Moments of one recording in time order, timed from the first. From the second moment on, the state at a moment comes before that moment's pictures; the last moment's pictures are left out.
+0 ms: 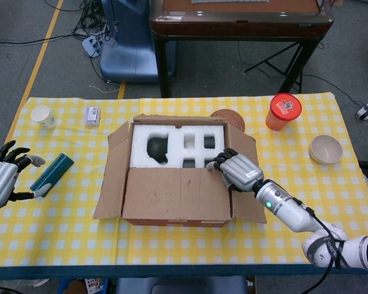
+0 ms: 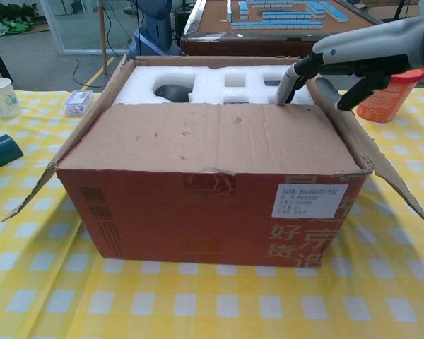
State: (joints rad) left arm -0.36 -0.83 -0.13 -1.72 1.45 1.25 -0.14; right arm 0.89 -1.03 0.12 -1.87 -1.10 0.71 -0.21
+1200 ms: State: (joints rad) left arm -0.37 -0.85 -0.13 -1.72 1.45 1.23 -0.12; right arm 0.89 -0.98 0.15 -1.90 -1.09 0.61 0.00
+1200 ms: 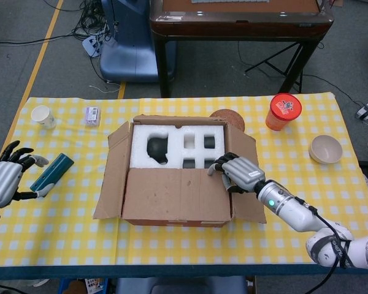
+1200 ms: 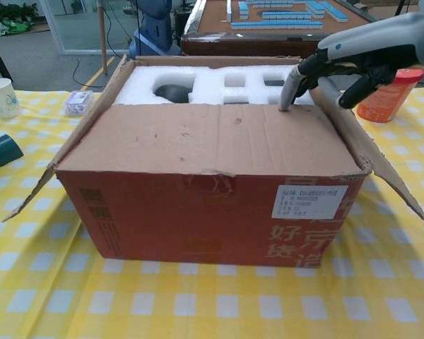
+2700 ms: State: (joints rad) left arm -0.39 -0.83 -0.13 -1.75 1.44 1.22 -0.07; right arm 0.69 -0.65 0.21 -2.11 -1.64 0.83 0.55
